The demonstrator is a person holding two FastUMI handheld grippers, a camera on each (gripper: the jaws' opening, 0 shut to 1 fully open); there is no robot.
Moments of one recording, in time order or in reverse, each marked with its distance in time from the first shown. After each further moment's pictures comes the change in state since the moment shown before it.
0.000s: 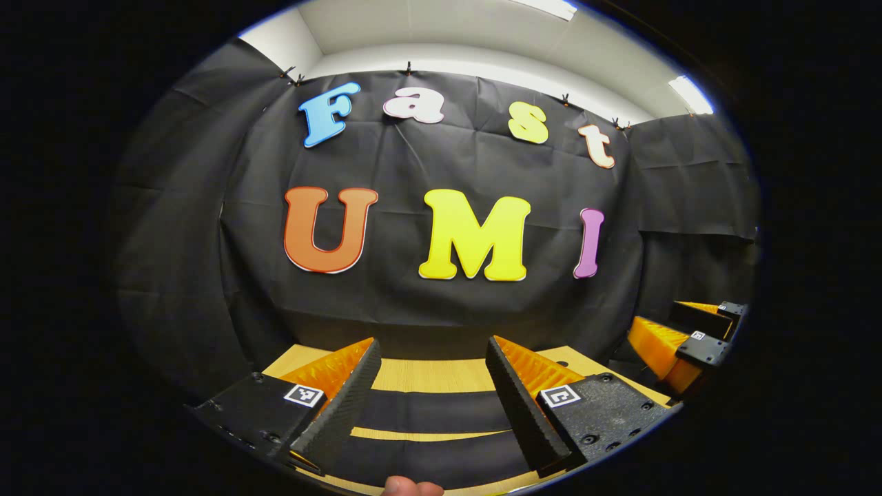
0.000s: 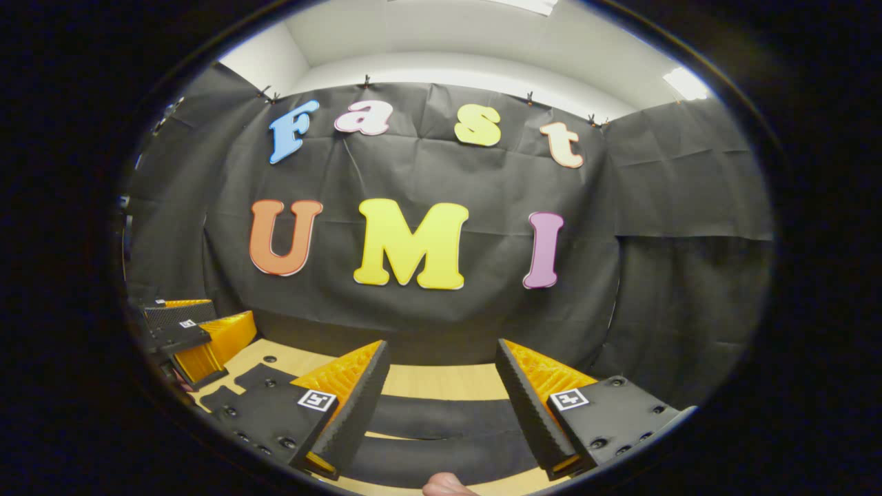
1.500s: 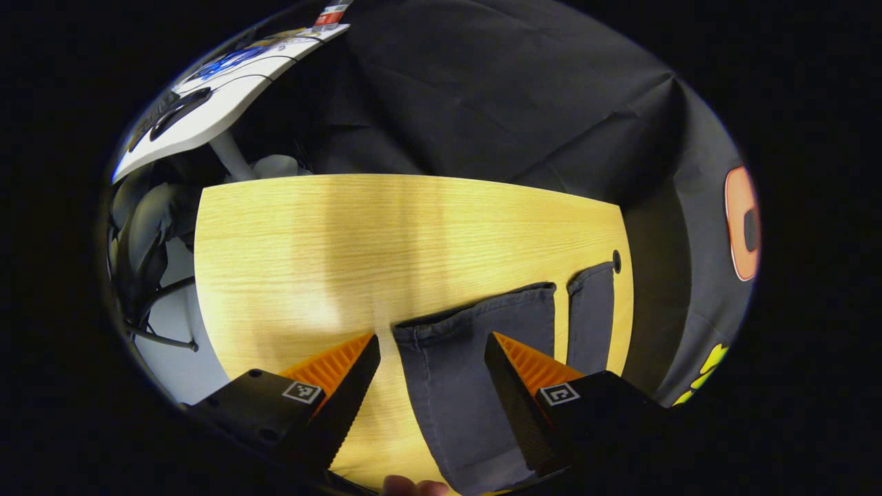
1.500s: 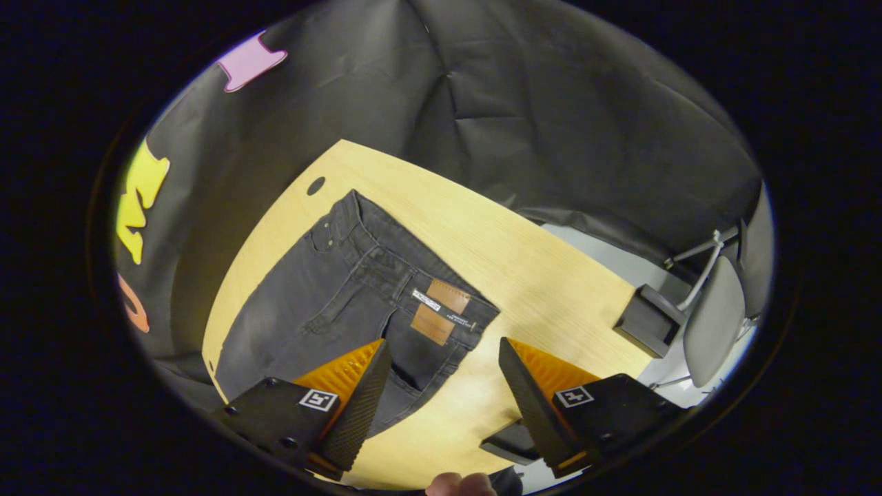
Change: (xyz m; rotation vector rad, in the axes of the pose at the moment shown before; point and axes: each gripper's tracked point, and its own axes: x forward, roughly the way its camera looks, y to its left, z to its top) left arm -0.084 0.311 -0.310 -1.203 0.702 0.949; right arm 0.068 -0.323 -0.322 0.663 0.990 -0.432
